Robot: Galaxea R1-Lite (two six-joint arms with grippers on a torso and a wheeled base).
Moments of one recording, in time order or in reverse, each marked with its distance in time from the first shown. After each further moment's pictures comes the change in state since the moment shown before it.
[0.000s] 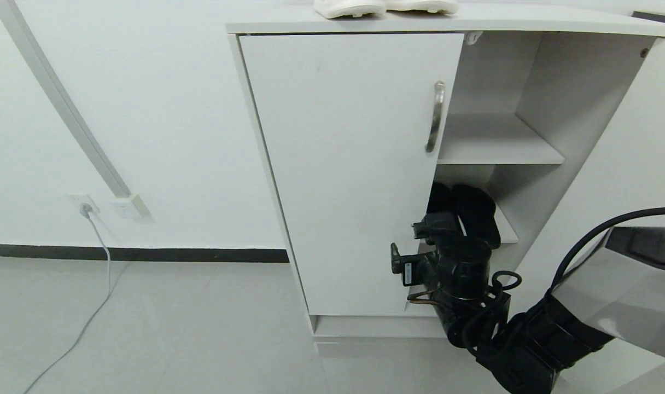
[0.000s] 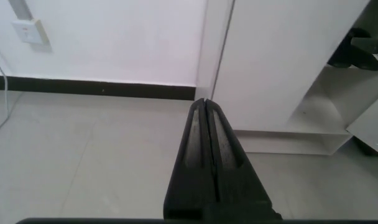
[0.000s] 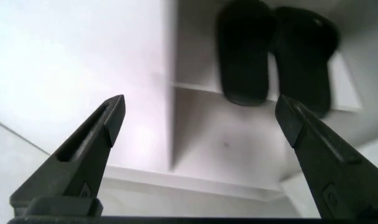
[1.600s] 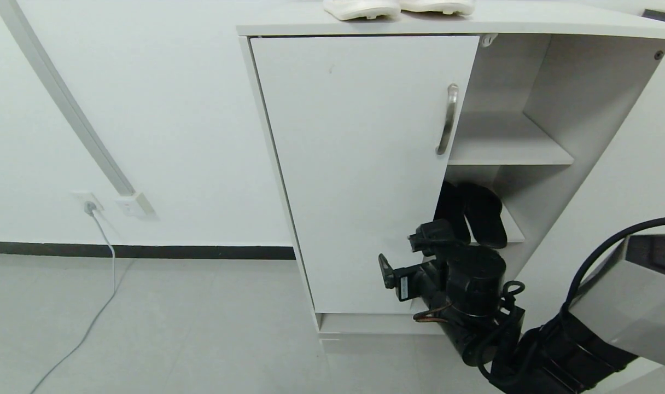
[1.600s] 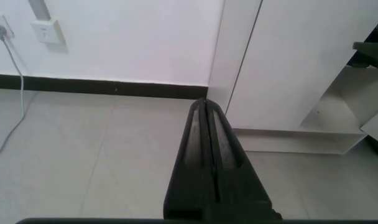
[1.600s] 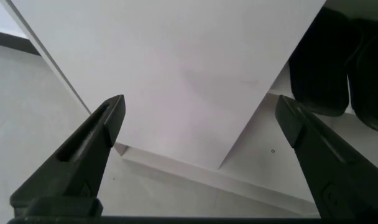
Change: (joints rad) left arm 0.000 0.000 0.001 0.001 0.000 0.002; right arm 0.036 -0.043 0.095 -0.059 0.126 -0.022
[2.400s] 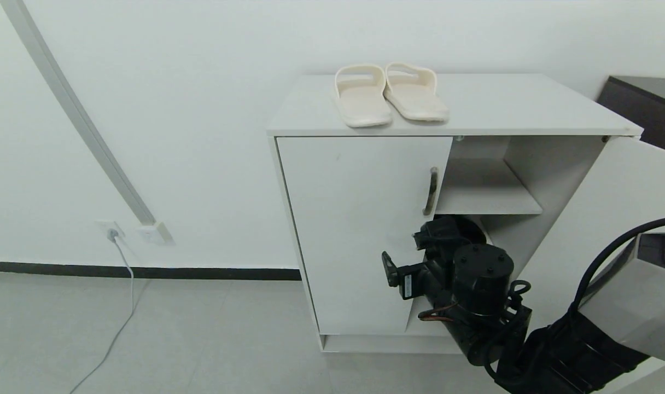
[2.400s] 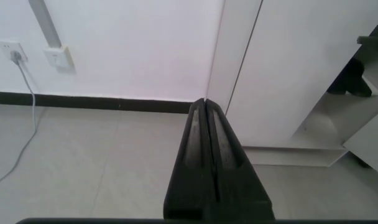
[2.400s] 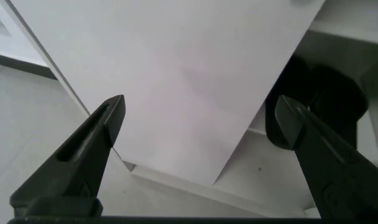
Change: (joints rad) left arm 0.000 0.000 -0.001 -0.002 0.000 0.000; right arm 0.000 -0.020 0.016 -0.011 -0.001 0.000
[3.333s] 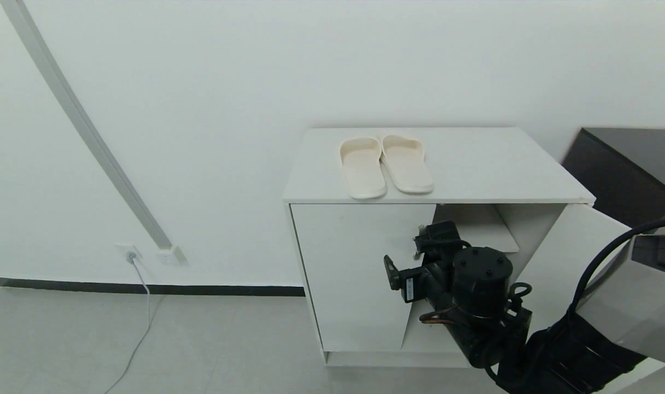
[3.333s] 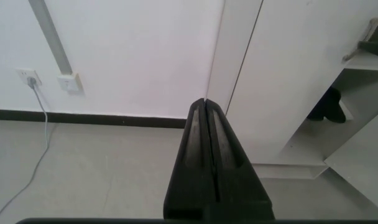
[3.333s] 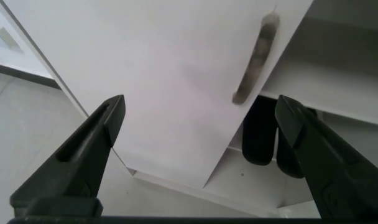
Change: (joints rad) left arm 0.000 0.000 0.000 0.000 0.000 0.000; right arm -0.008 0.008 0.013 0.001 0.001 0.000
